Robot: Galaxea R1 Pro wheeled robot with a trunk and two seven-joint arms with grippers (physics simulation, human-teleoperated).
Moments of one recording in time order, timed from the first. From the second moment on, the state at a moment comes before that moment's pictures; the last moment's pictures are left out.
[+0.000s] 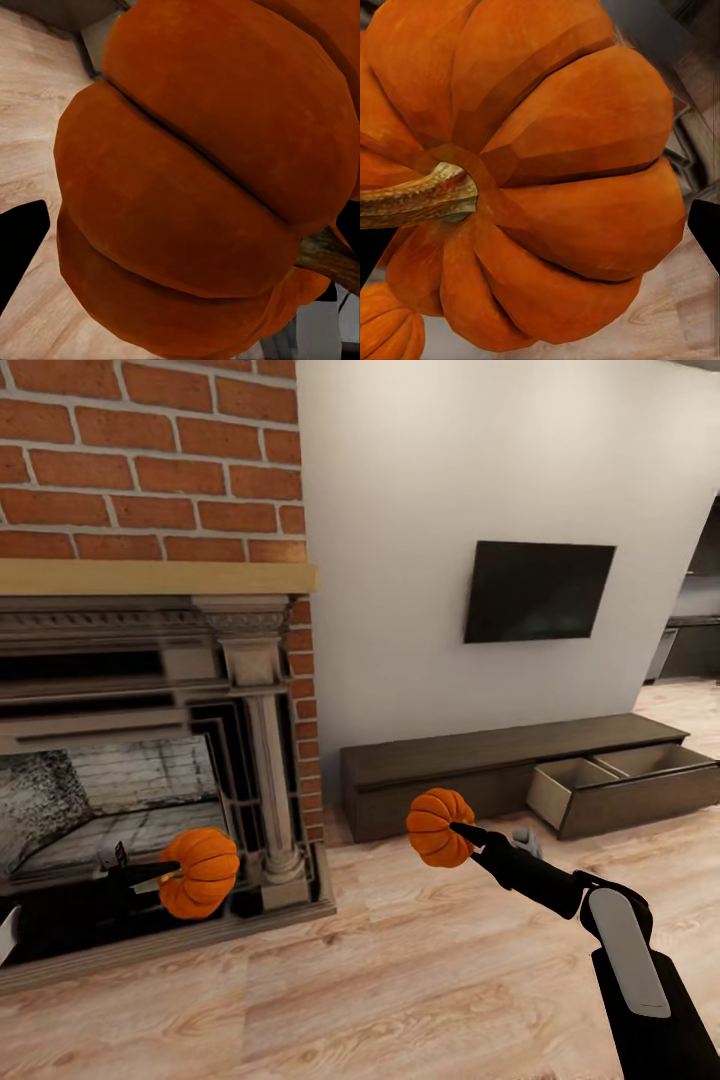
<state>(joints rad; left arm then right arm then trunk) -0.55 0.55 0.10 -0.81 0.47 1.04 -1.37 -0.39 -0.06 -0.21 -1.51 -1.04 0.96 0.01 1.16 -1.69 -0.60</state>
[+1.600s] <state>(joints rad) -0.55 0.55 0.10 -0.81 0.47 1.03 -1.36 -0.39 -0.06 -0.30 -1.42 -1.04 0.94 0.01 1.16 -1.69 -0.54</state>
